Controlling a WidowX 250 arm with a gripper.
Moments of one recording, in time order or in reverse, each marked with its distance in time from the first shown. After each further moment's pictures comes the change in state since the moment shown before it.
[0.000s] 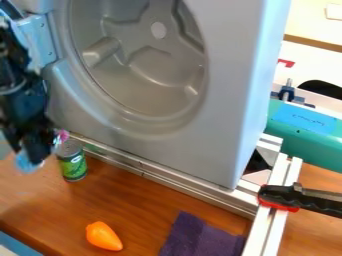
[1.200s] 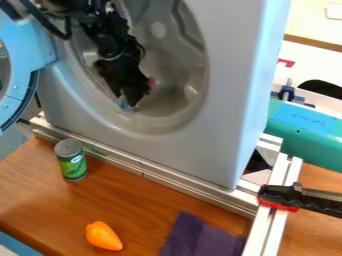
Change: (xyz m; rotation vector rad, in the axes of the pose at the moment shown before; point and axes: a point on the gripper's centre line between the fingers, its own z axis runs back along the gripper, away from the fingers) arm 0.170 -0.038 -0.021 0.035 -0.300 -0.102
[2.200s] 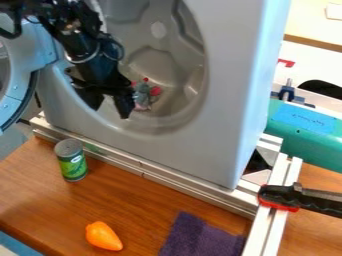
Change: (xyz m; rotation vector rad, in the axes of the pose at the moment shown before) arm -0.063 -0.021 0.063 -0.032 0.030 0.128
